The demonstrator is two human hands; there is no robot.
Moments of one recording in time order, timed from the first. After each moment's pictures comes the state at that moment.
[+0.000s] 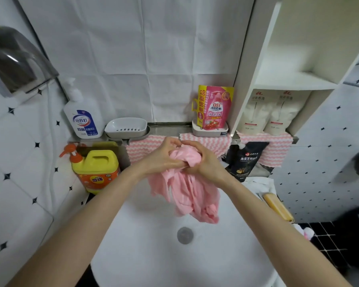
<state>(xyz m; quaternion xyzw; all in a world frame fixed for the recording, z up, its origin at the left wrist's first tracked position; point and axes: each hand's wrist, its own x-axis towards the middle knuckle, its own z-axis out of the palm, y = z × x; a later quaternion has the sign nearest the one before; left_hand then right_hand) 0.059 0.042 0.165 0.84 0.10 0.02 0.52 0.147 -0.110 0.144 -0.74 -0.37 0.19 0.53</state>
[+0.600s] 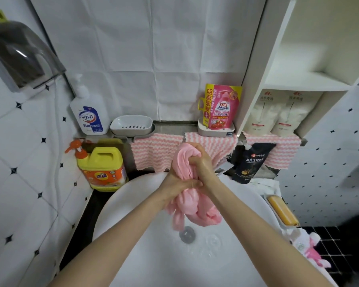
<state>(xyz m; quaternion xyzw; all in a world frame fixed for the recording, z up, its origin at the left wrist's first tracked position) 0.045 -0.015 0.113 0.68 0.20 0.11 0.69 0.115 -0.080 0.144 -0.62 -0.22 0.26 0.70</state>
